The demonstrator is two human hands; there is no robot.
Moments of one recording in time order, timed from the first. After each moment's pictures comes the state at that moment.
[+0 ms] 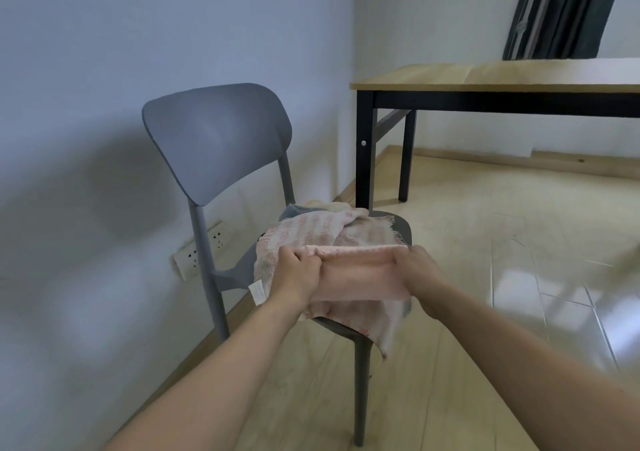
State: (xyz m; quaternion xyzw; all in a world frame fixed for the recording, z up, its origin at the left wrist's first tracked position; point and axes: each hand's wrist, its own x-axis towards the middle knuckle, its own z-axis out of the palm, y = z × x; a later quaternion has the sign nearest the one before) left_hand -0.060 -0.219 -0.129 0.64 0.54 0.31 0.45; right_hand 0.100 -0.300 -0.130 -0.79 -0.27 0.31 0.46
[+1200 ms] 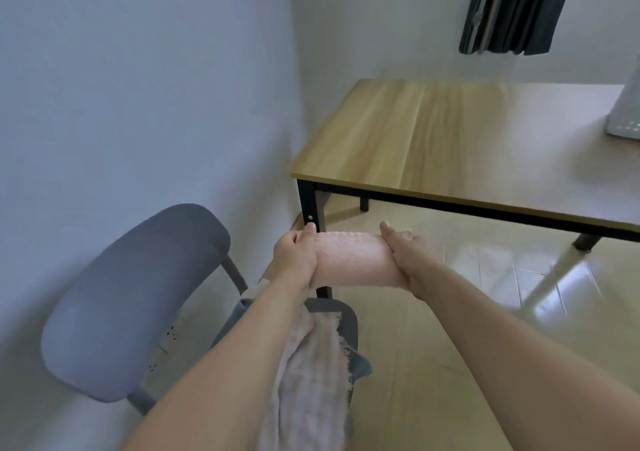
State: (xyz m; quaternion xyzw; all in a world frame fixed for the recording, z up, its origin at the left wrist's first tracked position) left_hand 0.150 -0.117 0.123 0.57 0.54 0.29 0.55; right_hand 0.291 -0.214 0.119 -0.76 -0.14 0.36 0.52
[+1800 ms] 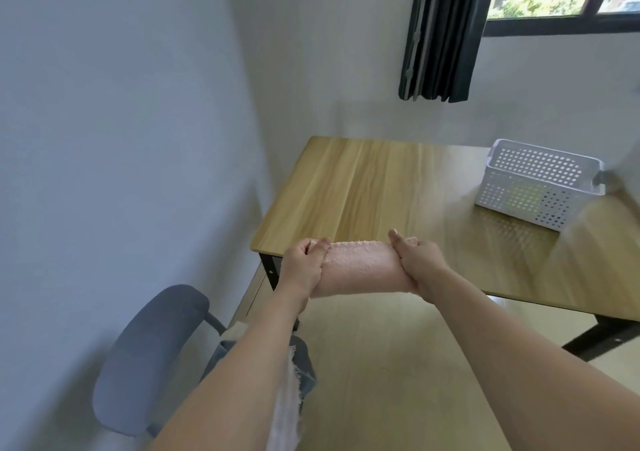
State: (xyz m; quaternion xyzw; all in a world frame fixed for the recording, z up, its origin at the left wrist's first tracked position) left_hand 0.243 -0.233 0.425 0.64 0.43 0.23 0.59; right_hand 0.398 -0.349 0.421 -0.76 -0.06 0.34 0.55
